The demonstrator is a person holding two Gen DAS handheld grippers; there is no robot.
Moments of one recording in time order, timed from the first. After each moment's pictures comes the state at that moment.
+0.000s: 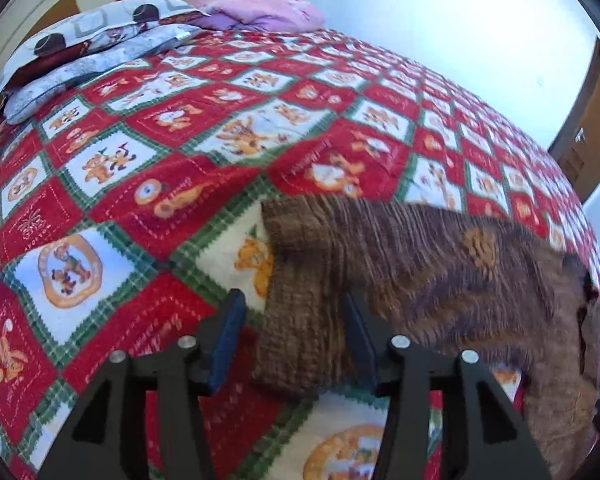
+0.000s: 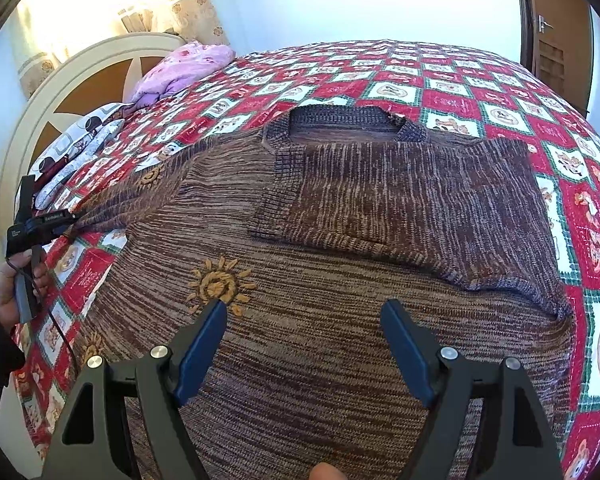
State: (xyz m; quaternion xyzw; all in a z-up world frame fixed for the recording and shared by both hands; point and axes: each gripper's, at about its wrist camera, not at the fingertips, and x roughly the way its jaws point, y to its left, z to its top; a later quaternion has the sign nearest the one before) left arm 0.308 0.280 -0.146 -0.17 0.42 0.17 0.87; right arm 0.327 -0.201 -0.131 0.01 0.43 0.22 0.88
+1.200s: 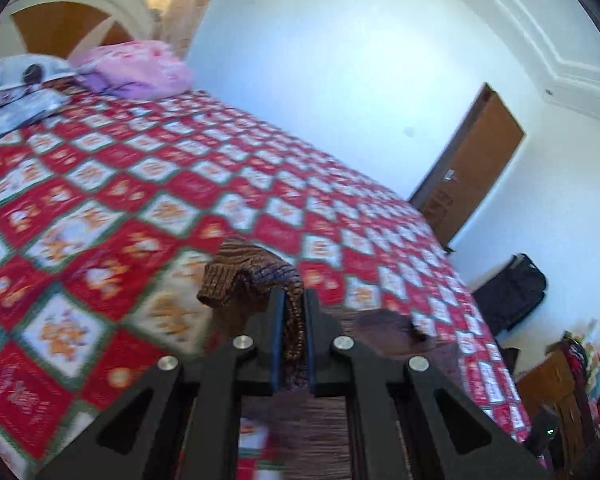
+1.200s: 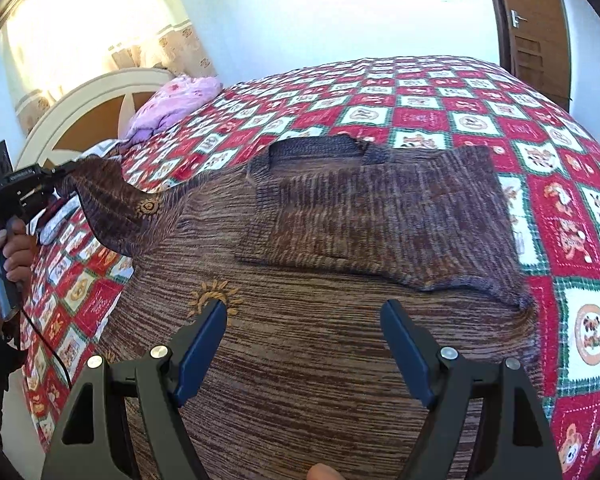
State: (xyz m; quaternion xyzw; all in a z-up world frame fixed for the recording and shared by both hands) left arm 0.332 0.170 -0.021 -0.24 0.28 -0.06 0.93; right arm 0.316 -0.242 -0.114 0.07 0.40 0.19 0.89
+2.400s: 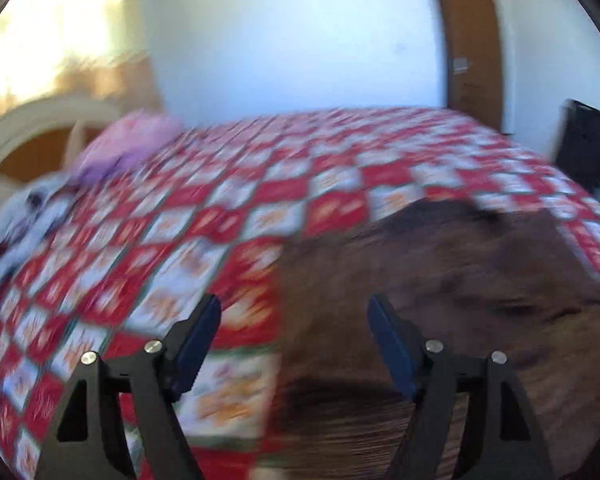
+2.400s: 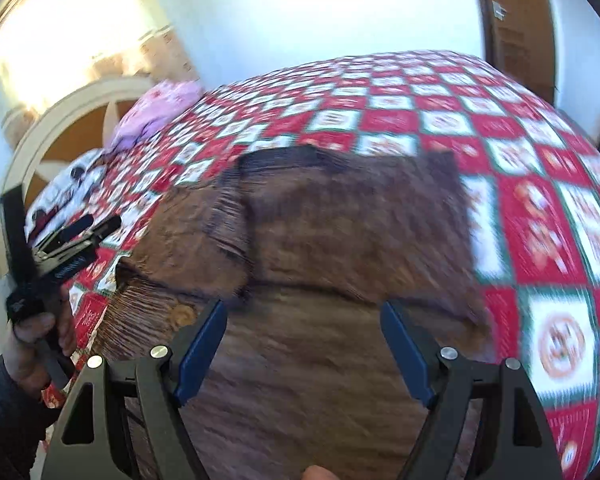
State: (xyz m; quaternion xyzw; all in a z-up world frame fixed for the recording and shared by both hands) left arm 0.330 0.066 -0.092 0.03 0.33 0.07 0.94; right arm 0.347 -0.241 -0.099 0.04 0.41 0.19 0.89
